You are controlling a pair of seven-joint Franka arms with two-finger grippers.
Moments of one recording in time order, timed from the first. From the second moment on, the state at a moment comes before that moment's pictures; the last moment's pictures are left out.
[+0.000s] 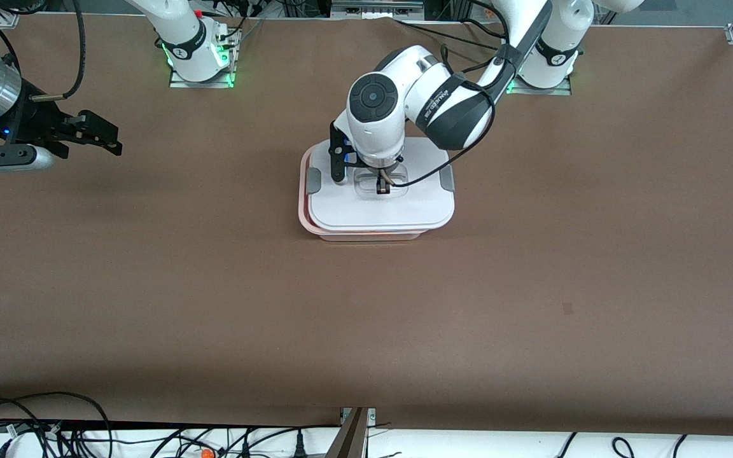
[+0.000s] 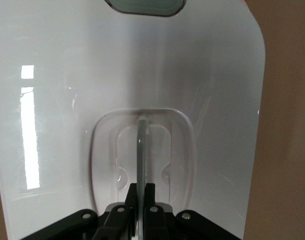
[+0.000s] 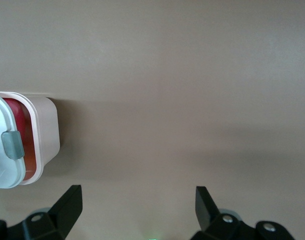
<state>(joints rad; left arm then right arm) -0.71 0.57 -0.08 -1.38 -0.02 1.81 0.72 0.20 0.04 -0.09 -1.56 0.06 1.54 0.07</state>
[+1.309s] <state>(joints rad) -0.76 0.63 -0.07 -1.34 -0.01 1.86 0.65 0.20 0.04 -0.09 -1.56 0.02 1.54 0.07</state>
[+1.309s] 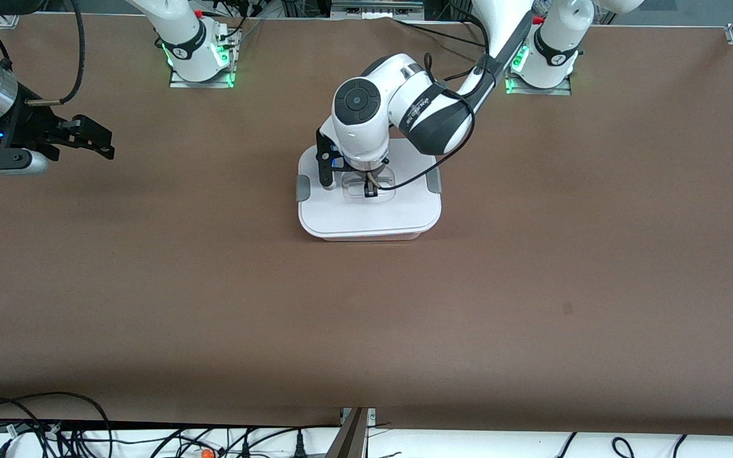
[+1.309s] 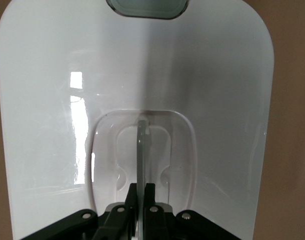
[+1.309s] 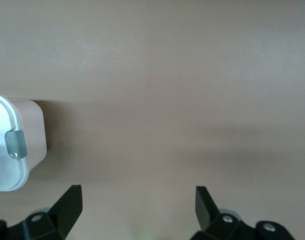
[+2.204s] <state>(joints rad) -0.78 0.63 -0.07 -1.34 0.05 1.85 0.65 0.20 0.04 -0.09 -1.56 0.02 1.54 0.07</state>
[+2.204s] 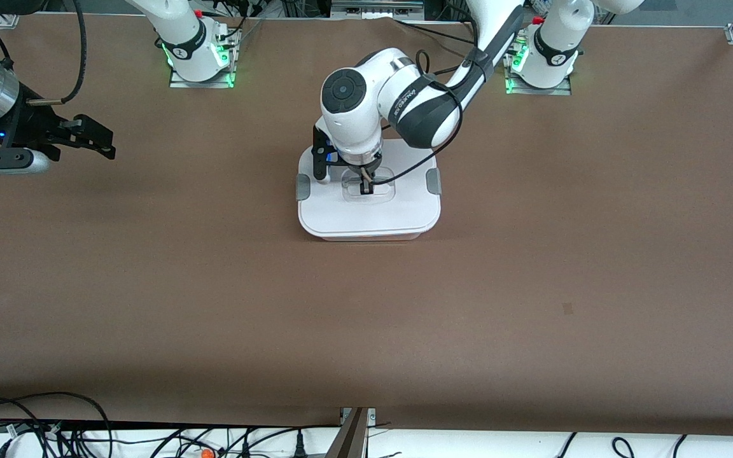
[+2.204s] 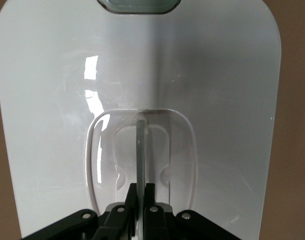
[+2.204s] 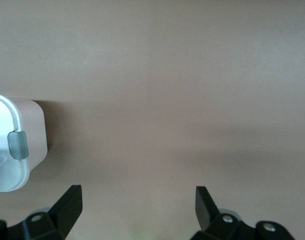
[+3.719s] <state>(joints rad) -0.79 0.64 -0.07 -1.34 0.08 1.86 0.65 0.20 0.05 -0.10 -1.56 0.02 1.54 0.07</state>
